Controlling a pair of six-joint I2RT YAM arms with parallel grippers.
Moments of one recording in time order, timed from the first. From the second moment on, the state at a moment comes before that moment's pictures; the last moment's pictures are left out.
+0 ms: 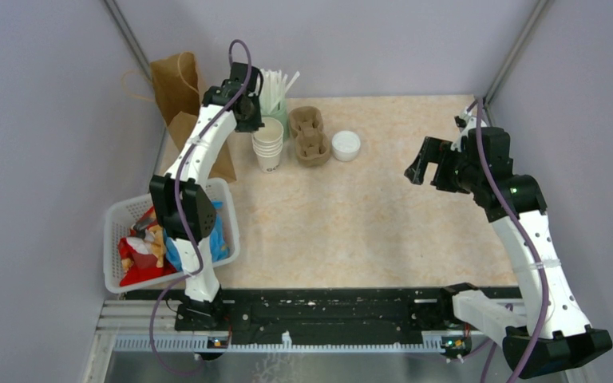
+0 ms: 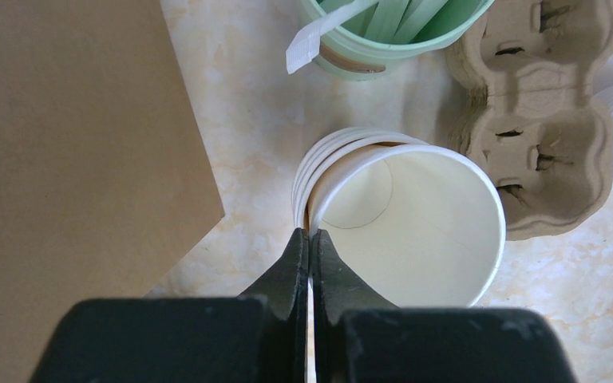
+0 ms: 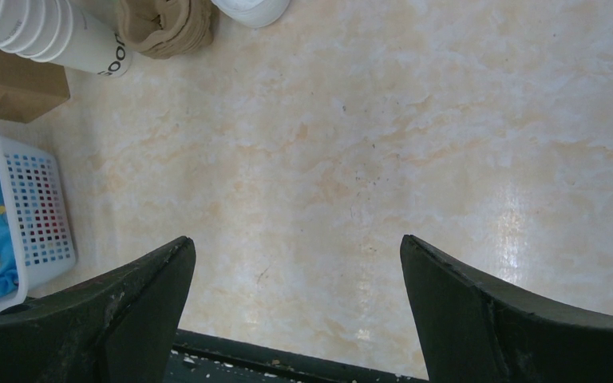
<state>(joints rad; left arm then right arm) -0.26 1.96 2.01 -0.95 -0.20 -0.29 0.18 1.00 1.25 -0.90 -0.11 0.36</state>
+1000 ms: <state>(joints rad) -0.36 1.56 1.88 -0.89 -0.12 -0.37 0.18 0.97 1.20 -0.92 -0.15 0.36</state>
